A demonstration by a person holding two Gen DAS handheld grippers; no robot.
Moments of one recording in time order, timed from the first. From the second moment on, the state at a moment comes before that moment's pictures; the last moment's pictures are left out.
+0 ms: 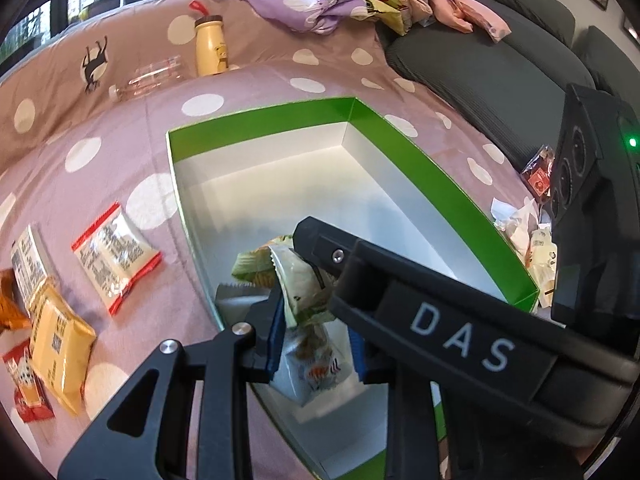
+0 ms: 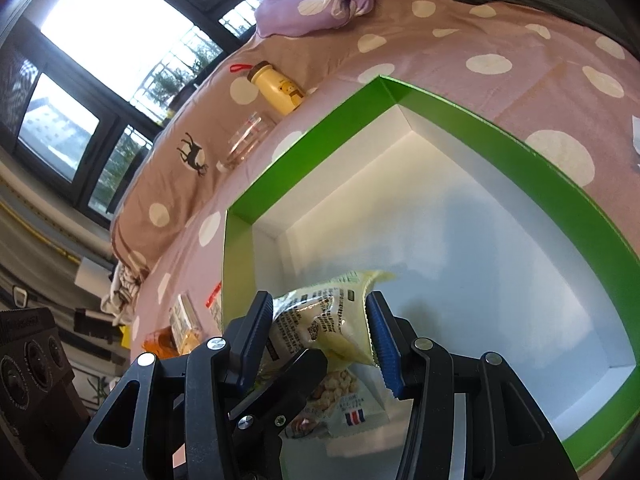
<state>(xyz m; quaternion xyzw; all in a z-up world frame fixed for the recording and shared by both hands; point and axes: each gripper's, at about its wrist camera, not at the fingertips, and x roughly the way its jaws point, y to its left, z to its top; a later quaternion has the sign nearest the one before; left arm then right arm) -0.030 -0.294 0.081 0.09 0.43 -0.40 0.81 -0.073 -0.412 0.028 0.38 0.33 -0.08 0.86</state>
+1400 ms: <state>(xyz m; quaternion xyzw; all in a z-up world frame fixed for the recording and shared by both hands) -0.041 -0.247 0.113 0.00 0.37 -0.40 0.84 -0.094 -0.398 0.066 0.36 0.23 -0.09 0.90</state>
